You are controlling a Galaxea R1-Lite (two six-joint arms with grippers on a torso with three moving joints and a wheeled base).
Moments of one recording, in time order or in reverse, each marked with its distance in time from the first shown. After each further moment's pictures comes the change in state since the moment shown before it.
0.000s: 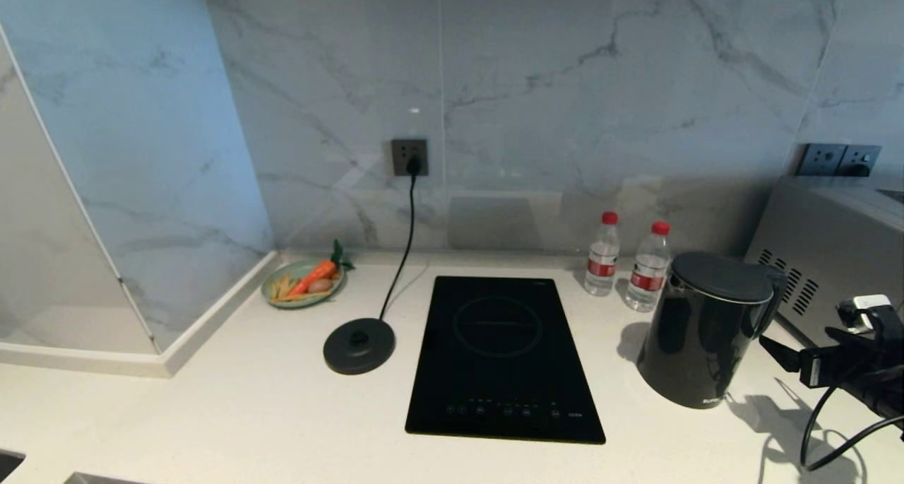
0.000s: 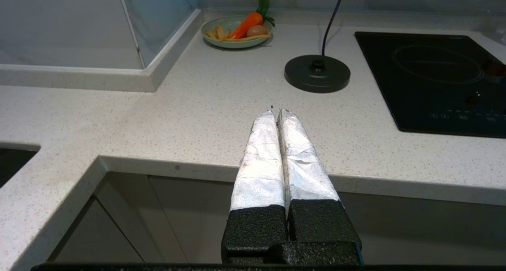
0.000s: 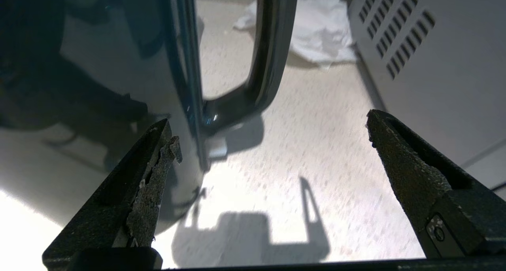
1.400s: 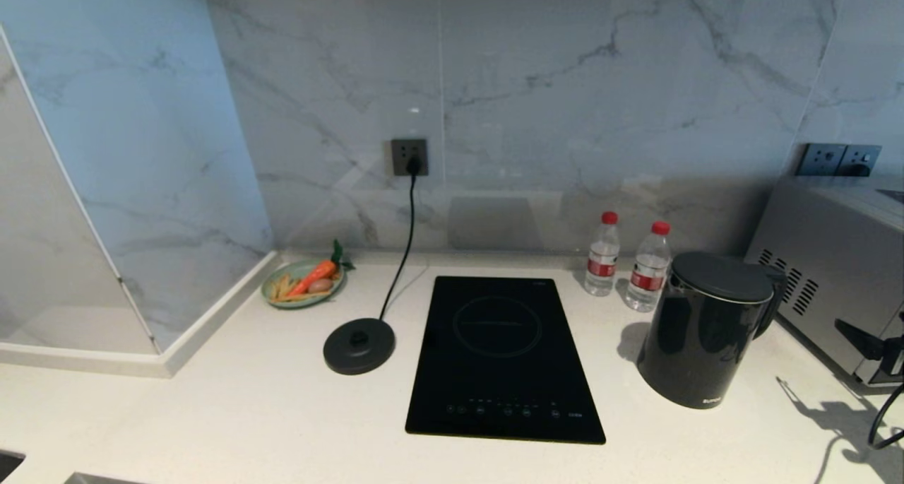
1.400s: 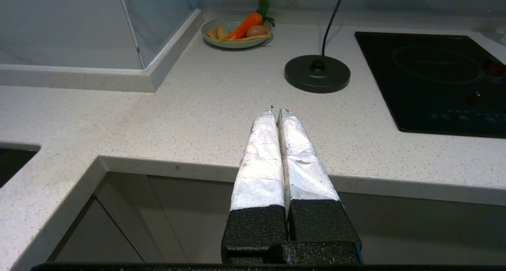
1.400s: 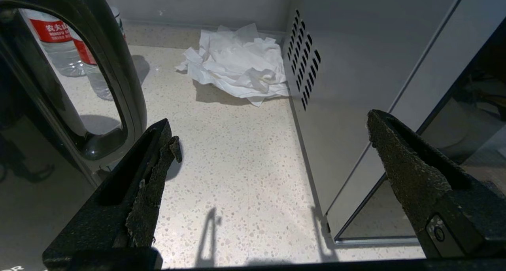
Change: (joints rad) left arm 0.000 0.000 0.000 0.000 0.001 0.000; right arm -0.288 0.064 -0.268 0.079 0.309 0.026
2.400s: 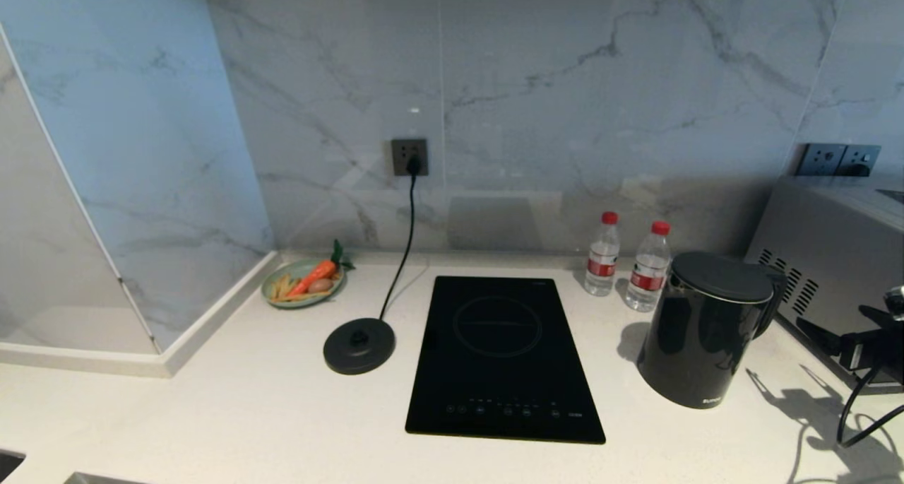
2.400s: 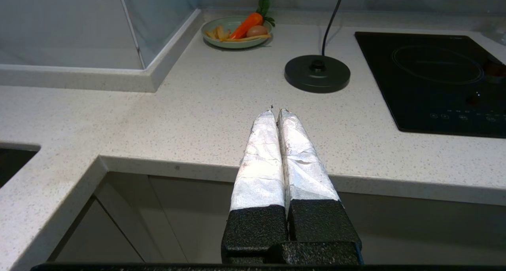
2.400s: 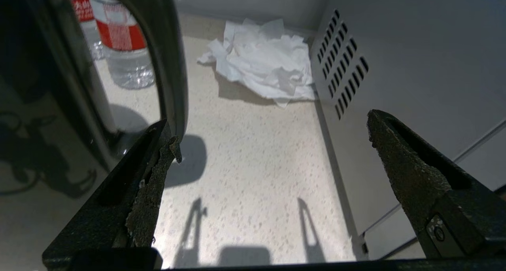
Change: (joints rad) left arm 0.000 0.000 0.000 0.000 0.000 0.000; right arm 0.120 0.014 0.011 -0.010 -0.092 -0.066
